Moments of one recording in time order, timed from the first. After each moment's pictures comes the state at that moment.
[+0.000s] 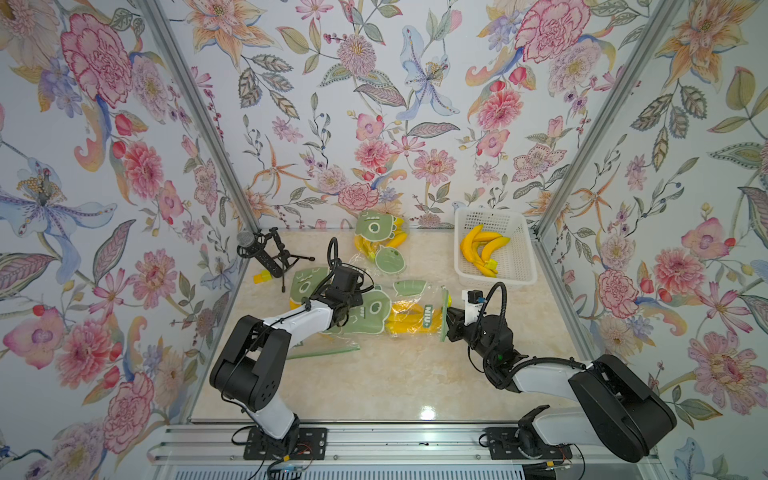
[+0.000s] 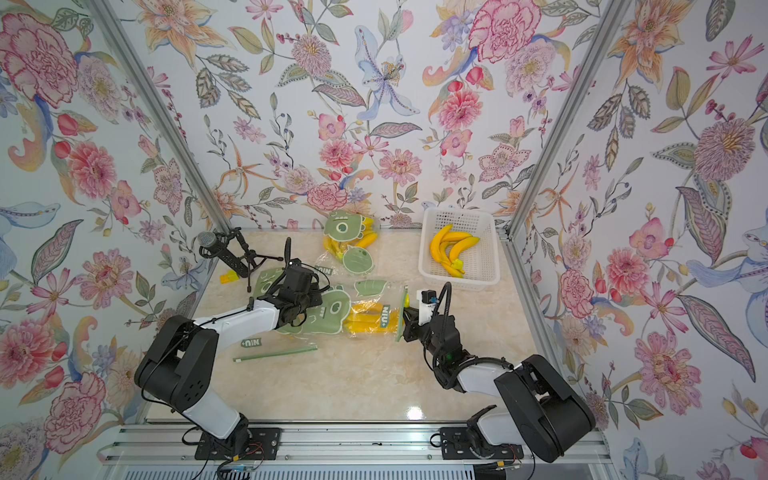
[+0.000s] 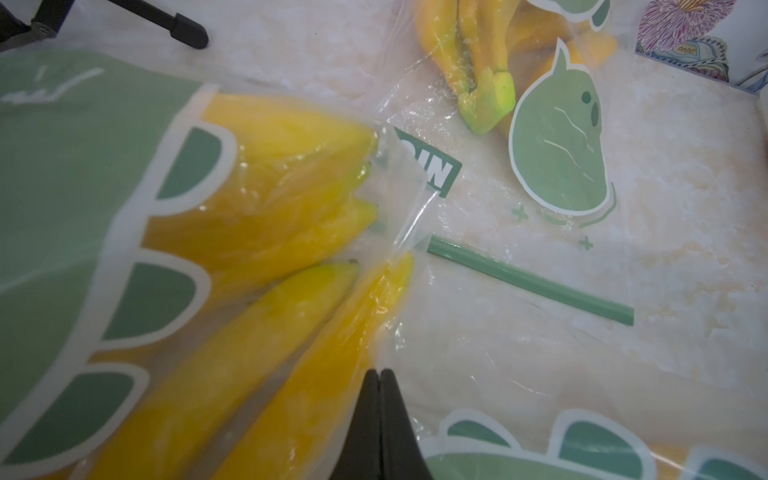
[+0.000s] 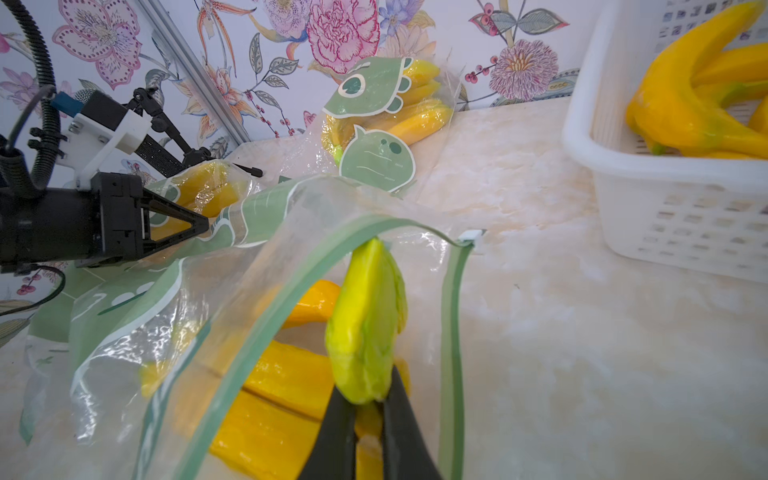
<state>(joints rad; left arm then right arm) -0.43 1.64 0.92 -0.07 -0.27 -0.55 0.53 1.34 0.28 0.83 -0.03 0.34</state>
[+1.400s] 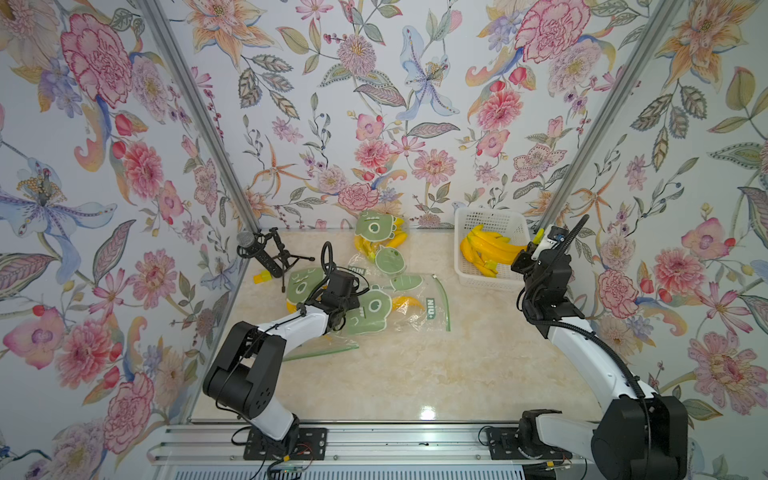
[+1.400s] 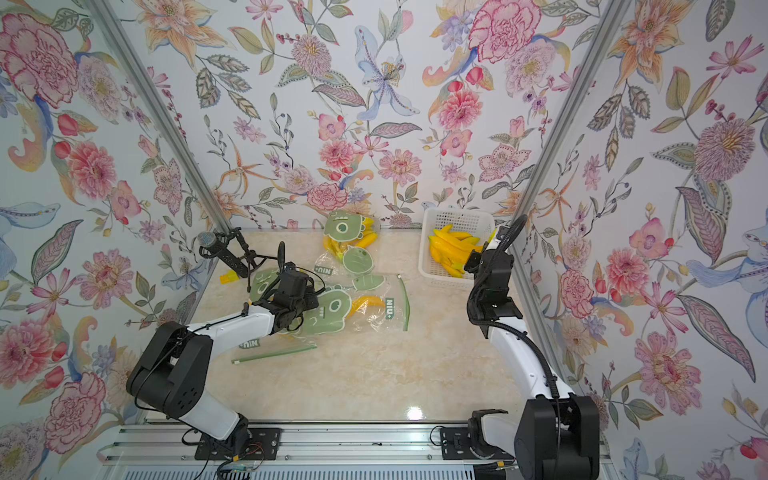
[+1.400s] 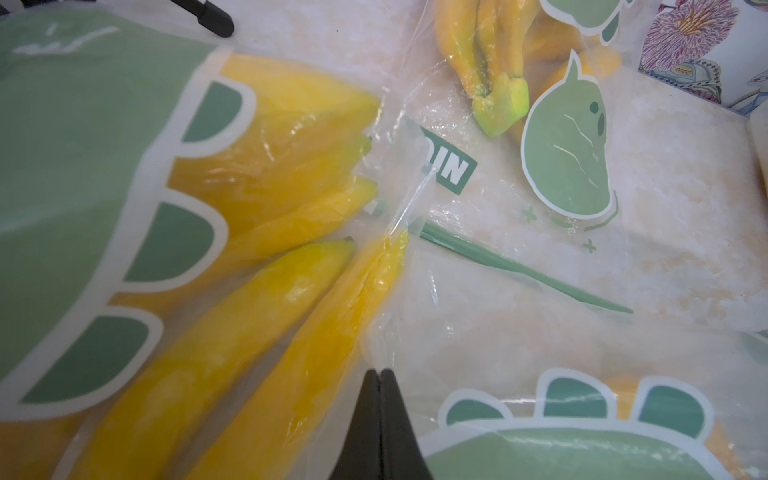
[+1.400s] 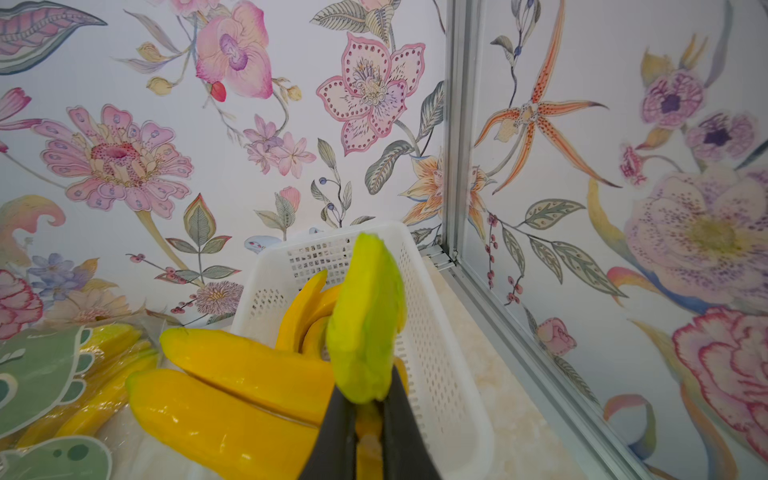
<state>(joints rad) -0.42 1.60 0.85 -0.02 -0.26 -0.58 0.07 1.29 0.92 0.22 0.38 0.20</state>
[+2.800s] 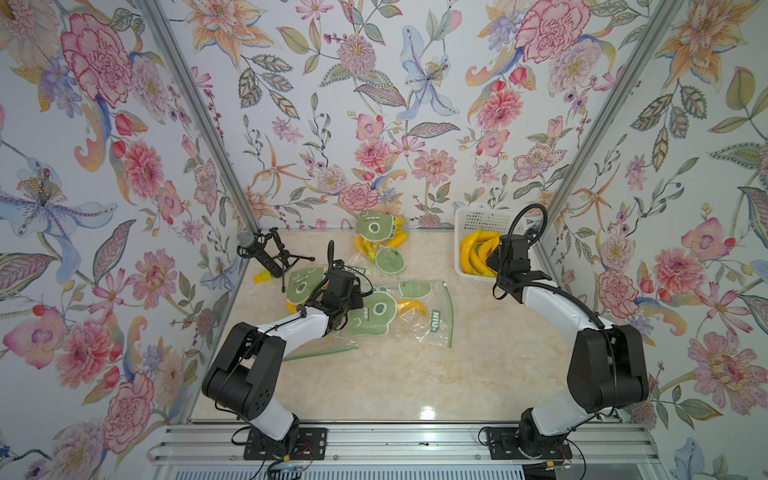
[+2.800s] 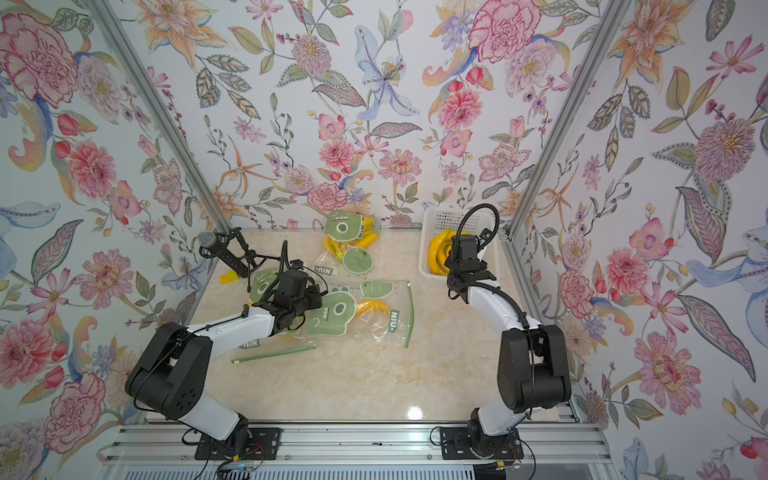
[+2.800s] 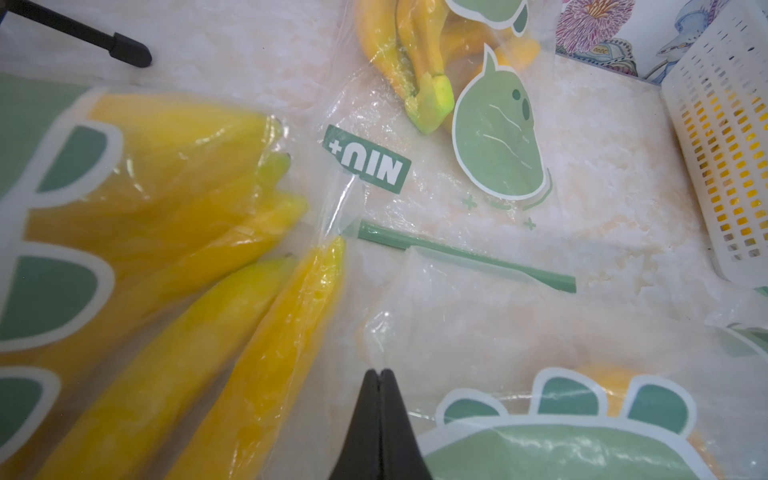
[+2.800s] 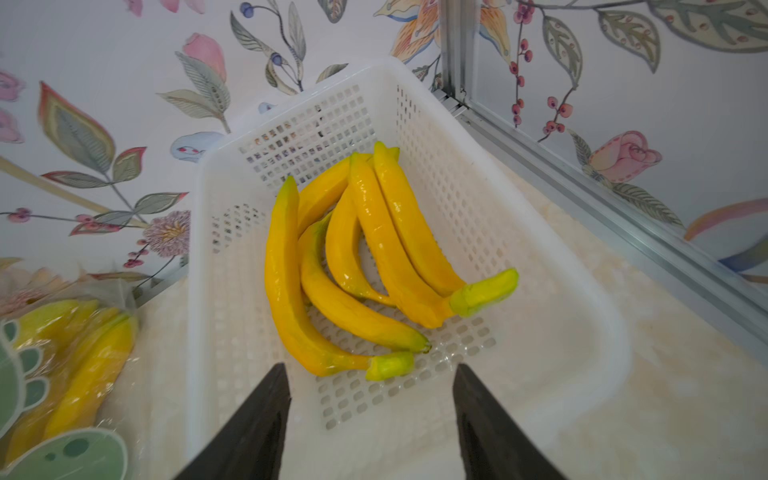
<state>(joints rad) -0.43 1.59 0.85 0.05 -0.16 -0.46 0.18 1.49 1.05 -0.10 0.33 0.57</state>
